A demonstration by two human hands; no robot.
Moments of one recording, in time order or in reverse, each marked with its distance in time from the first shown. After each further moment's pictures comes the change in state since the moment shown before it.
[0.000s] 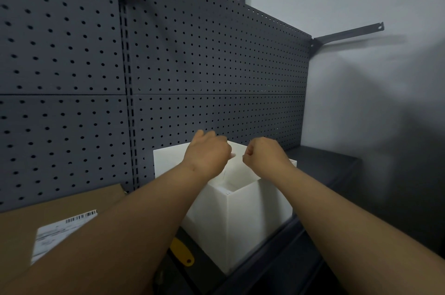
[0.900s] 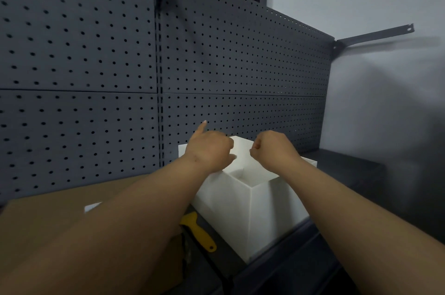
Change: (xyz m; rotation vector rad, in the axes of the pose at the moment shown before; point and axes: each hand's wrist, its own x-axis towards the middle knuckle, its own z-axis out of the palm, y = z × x) left_hand -0.027 -0.035 -0.007 -0.065 -0.080 -0.096; right_hand -0.015 -0.037 -0.007 -0.046 -0.015 -0.060
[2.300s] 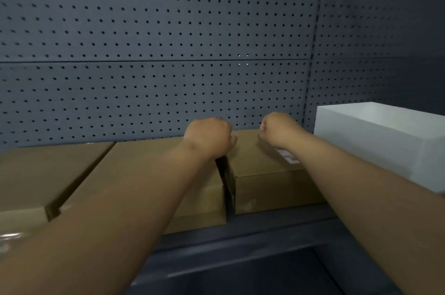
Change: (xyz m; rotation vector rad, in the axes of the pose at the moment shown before) left_hand -0.294 -0.185 -0.058 0.150 -0.180 -0.415; right_hand -0.128 -0.261 0.088 -0.003 -0.289 -0.380
